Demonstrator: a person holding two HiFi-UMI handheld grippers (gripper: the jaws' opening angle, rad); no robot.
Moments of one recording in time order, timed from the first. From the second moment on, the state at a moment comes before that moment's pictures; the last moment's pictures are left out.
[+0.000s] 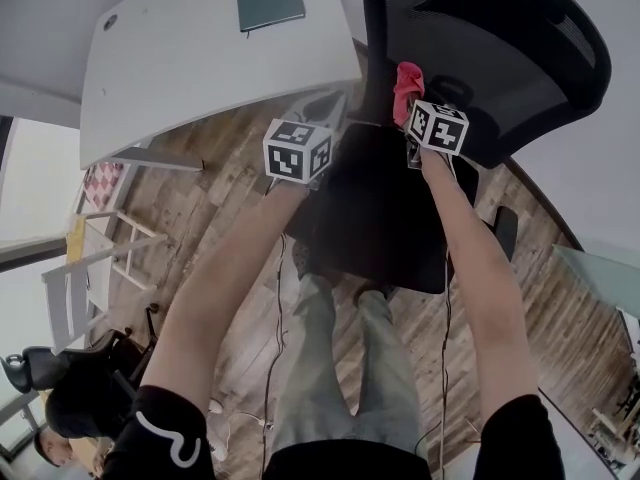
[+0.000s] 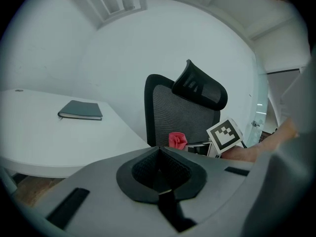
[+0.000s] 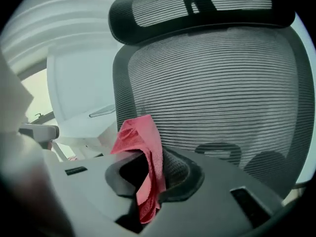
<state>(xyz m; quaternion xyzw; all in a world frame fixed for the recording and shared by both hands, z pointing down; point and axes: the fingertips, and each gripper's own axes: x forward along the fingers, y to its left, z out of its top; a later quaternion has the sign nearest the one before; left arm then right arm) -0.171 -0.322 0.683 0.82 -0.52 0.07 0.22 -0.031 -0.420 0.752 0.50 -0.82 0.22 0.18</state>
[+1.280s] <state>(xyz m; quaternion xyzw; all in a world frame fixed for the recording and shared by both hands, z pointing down) -0.012 -0.343 0.692 0.85 -0.46 0.08 0.22 0.235 -0.402 0.744 0.63 -0.73 0.20 0.17</state>
